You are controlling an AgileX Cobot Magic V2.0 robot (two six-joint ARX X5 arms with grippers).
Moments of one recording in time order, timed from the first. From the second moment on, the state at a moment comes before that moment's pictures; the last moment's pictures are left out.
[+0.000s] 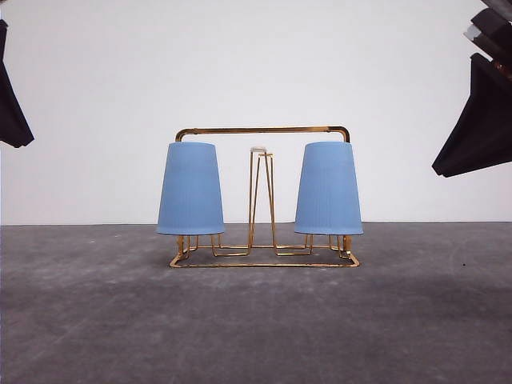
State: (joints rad) left_arx -0.34 0.91 0.77 -0.66 0.18 0.01; right_arx 0.39 0.83 0.49 -0.28 -0.28 0.12
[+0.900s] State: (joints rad) left_arx -0.08 0.00 0.04 -0.22 -0.02 0.01; right_arx 0.39 0.83 0.49 -0.28 -0.28 0.12
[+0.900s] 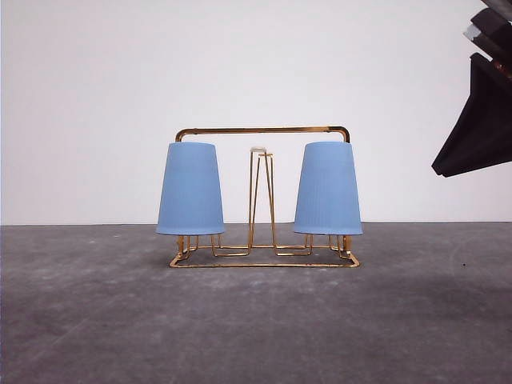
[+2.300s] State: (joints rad) left_arx -0.08 0.01 0.03 -0.18 -0.02 0.01; right_arx 0.11 0.14 0.05 -0.11 0.00 0.07
